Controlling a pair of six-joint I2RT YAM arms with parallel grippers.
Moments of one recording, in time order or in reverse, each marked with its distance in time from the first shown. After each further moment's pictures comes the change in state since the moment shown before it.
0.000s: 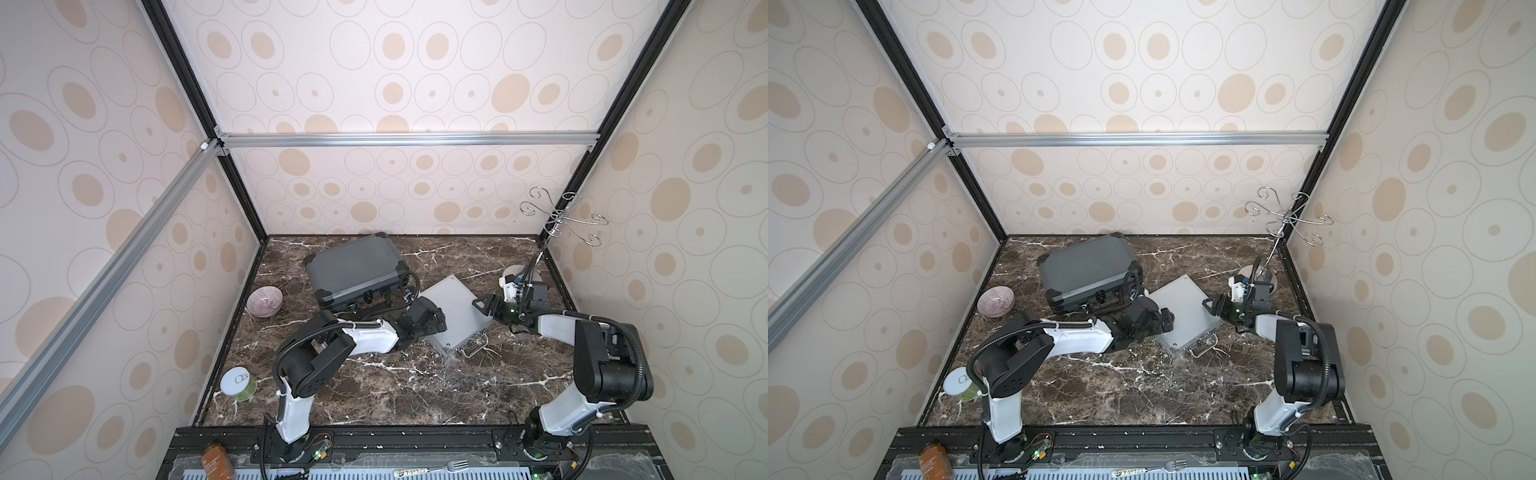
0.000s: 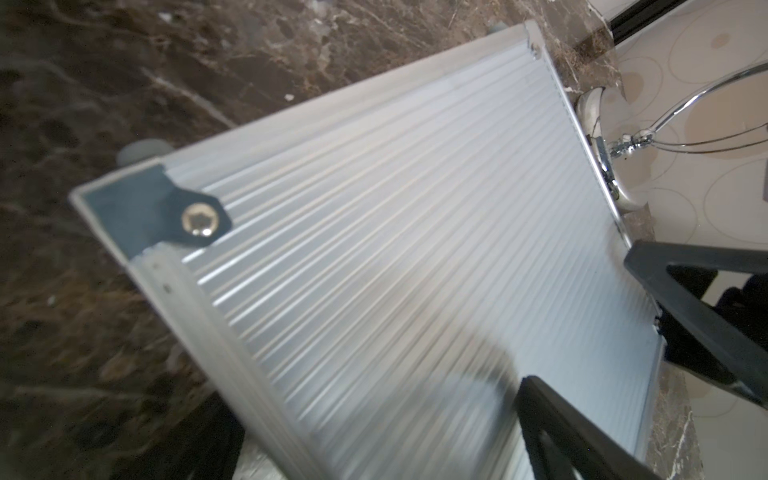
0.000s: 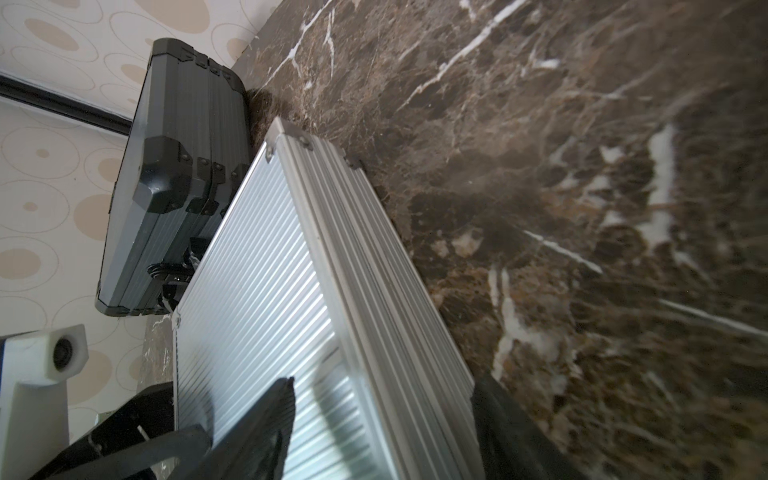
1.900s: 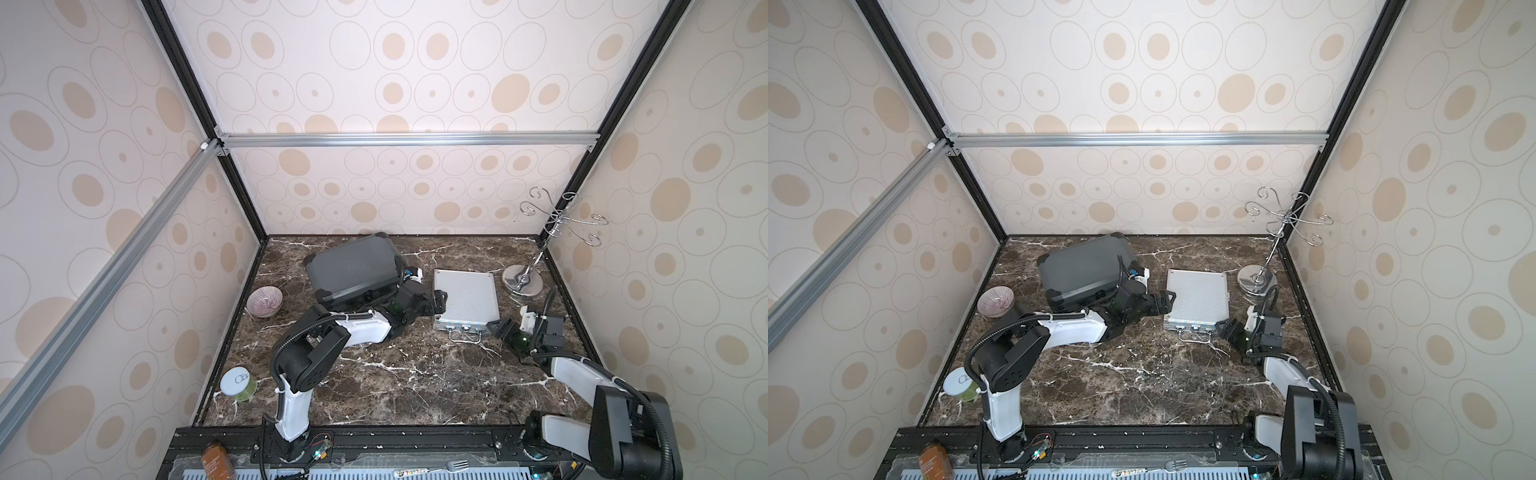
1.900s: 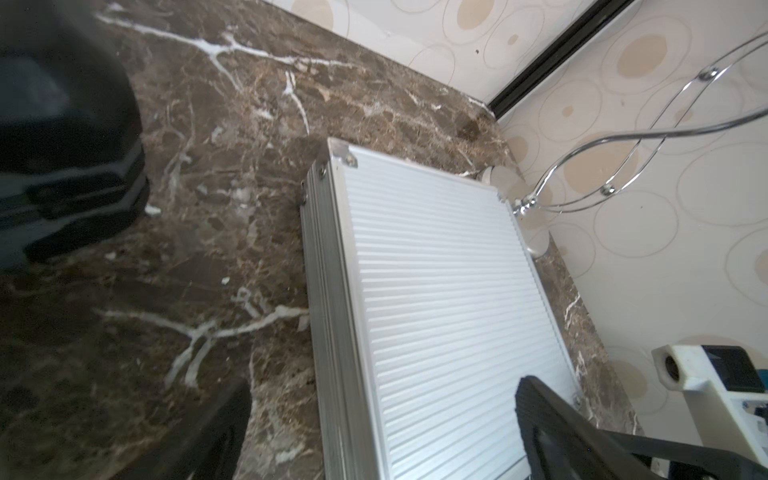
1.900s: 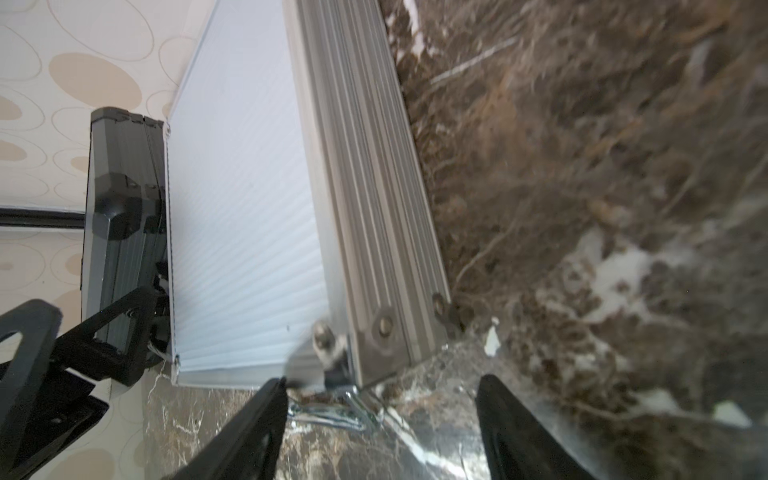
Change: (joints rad) left arm 0.096 -0.032 -0.042 0.244 0.079 0.200; right arm -0.024 -0.431 -0.349 -0.071 0.175 0.234
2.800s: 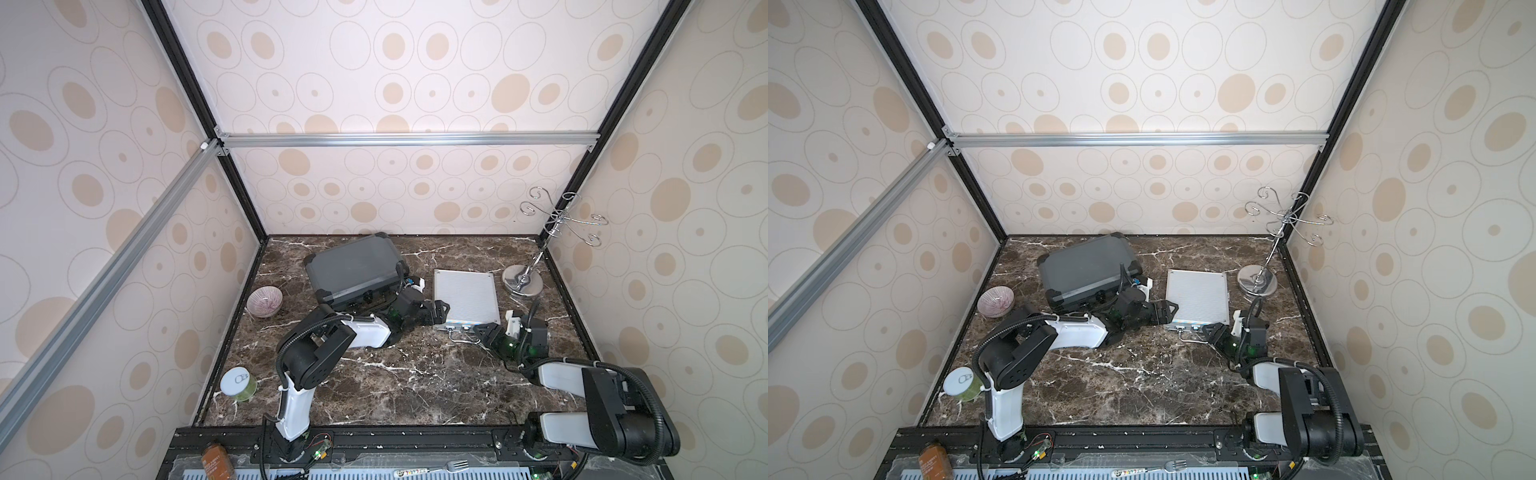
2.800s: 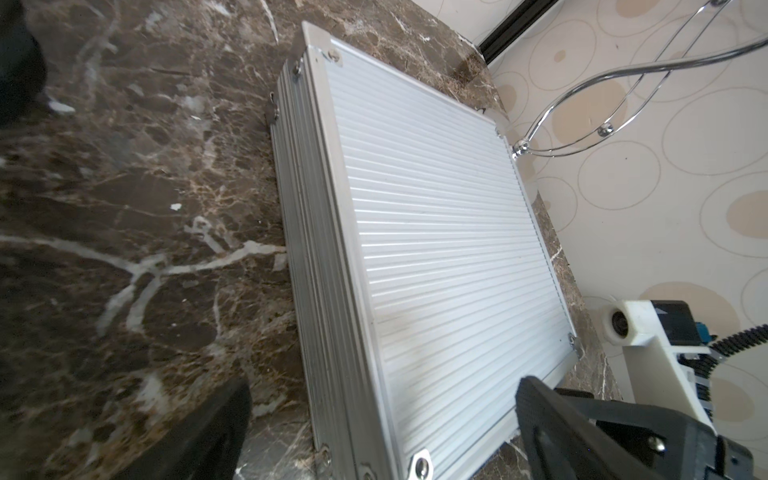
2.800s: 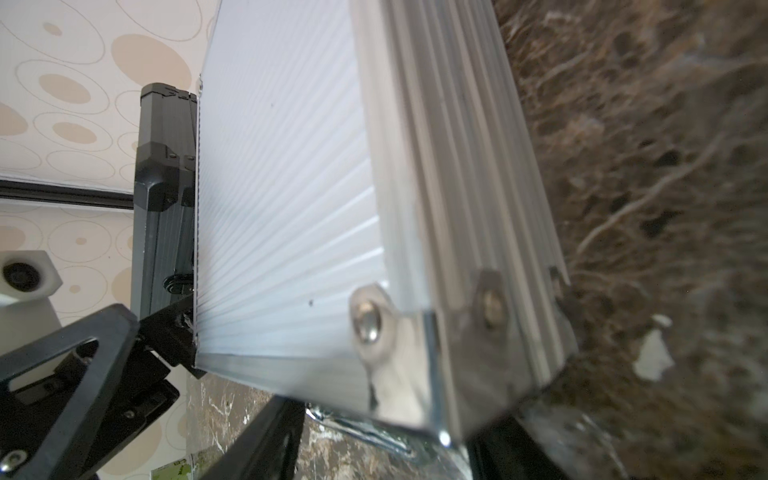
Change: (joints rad) left arm -0.001 0.049 -0.030 0.062 0.133 -0.042; right arm 0.127 0.166 -0.111 0.425 -0.021 0.179
